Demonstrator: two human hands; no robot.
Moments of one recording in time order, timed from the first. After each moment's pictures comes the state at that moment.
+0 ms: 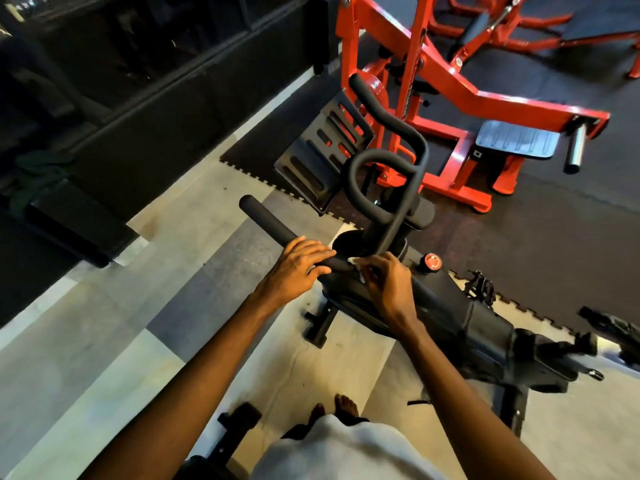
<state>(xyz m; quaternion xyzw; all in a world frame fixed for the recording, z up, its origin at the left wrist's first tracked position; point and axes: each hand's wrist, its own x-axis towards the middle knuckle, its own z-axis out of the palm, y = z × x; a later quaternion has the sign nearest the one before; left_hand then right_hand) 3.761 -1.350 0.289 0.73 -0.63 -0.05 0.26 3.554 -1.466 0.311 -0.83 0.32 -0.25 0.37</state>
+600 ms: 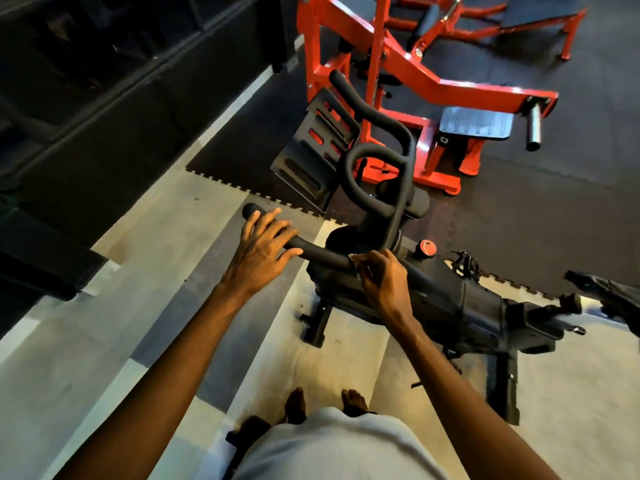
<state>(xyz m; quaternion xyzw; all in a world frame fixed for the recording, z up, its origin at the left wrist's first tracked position) 3.841 -1.325 0.328 0.72 -0.65 0.13 0.18 3.586 -1.426 0.313 -0.79 0.41 -0.28 0.37</state>
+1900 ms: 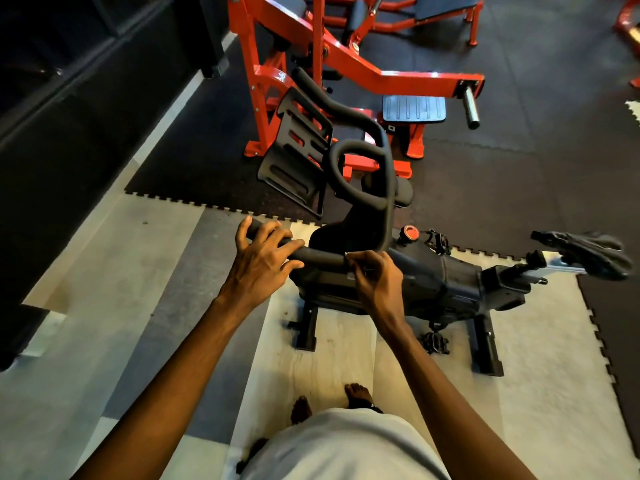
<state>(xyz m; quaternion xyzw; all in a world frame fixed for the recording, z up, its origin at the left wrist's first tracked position) 3.871 -1.330 0.330 0.64 -0.73 0.16 0.18 3.629 -1.380 0.309 -0.70 0.48 -0.37 0.37</state>
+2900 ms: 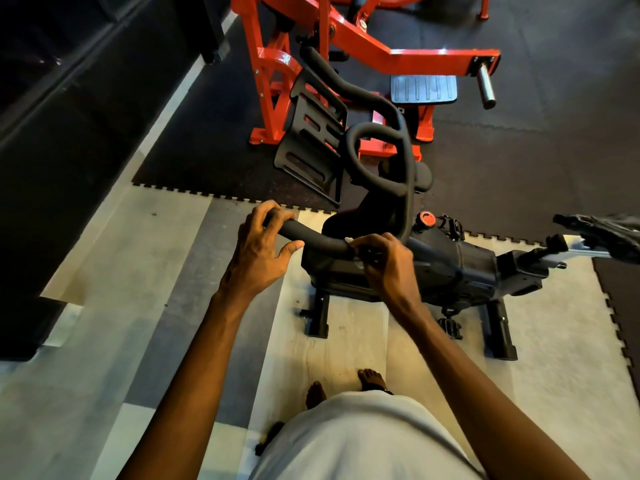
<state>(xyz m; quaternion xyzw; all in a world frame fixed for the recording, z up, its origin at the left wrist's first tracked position) 3.897 -1.318 0.335 0.68 -0.66 -0.03 0.31 3.651 -1.380 0.325 -0.75 0.48 -0.30 0.34</state>
